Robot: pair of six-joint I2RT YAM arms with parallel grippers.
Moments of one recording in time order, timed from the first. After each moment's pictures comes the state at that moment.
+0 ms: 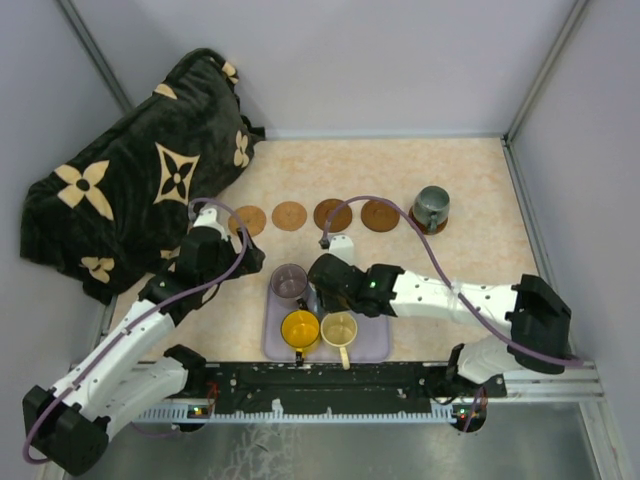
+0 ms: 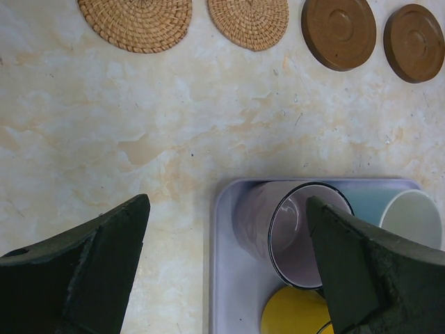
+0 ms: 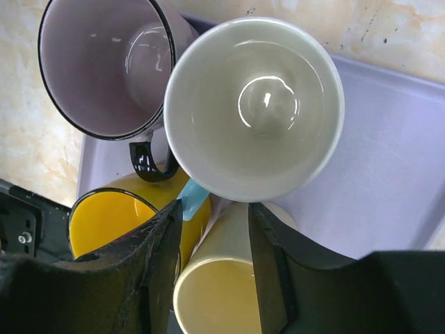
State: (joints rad) left arm -0.50 0.84 0.66 -0.41 -0.20 -0.56; right arm 1.17 1.39 0.99 -0.56 0.34 0.85
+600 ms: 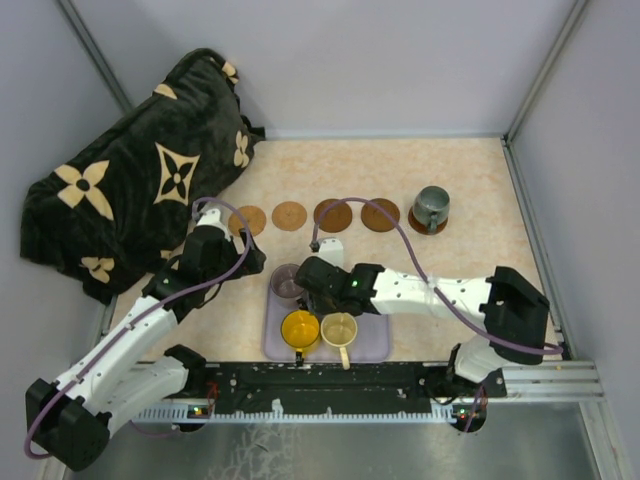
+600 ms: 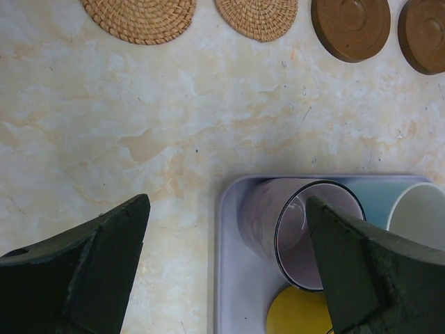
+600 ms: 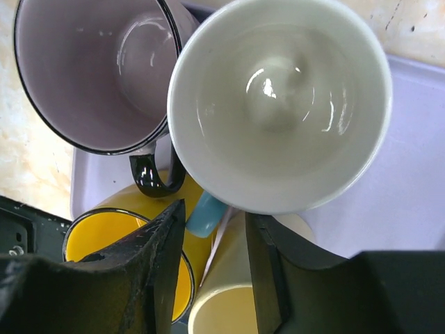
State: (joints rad) left arm -0.50 0.88 0.66 -0.41 -0.20 -0.55; right arm 1.18 1.50 1.04 -0.57 0.34 0.89
